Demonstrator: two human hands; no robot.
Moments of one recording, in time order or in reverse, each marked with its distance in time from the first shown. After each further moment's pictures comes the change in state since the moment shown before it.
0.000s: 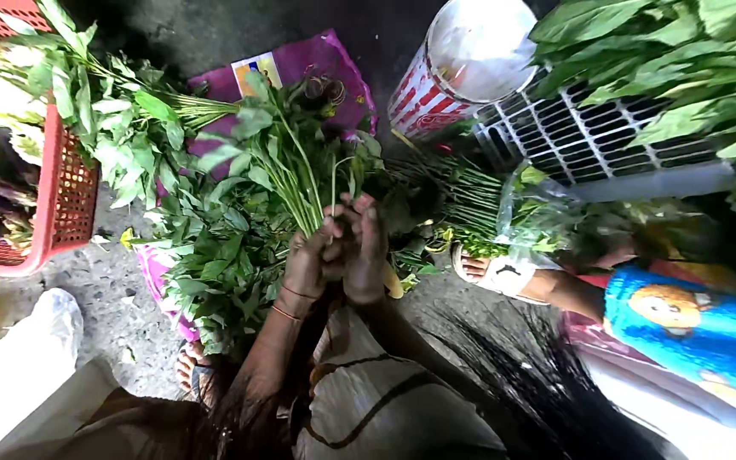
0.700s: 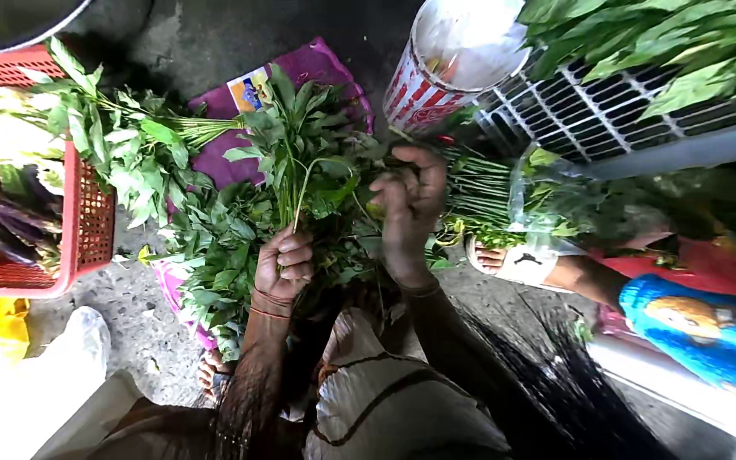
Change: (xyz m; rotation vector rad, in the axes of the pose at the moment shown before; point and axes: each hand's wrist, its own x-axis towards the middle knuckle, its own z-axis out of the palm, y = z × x) left_hand 0.005 0.039 -0.046 -0.797 -0.407 -0.390; right_hand 0.041 -0.031 -0.029 -0.207 0.037 -0.393
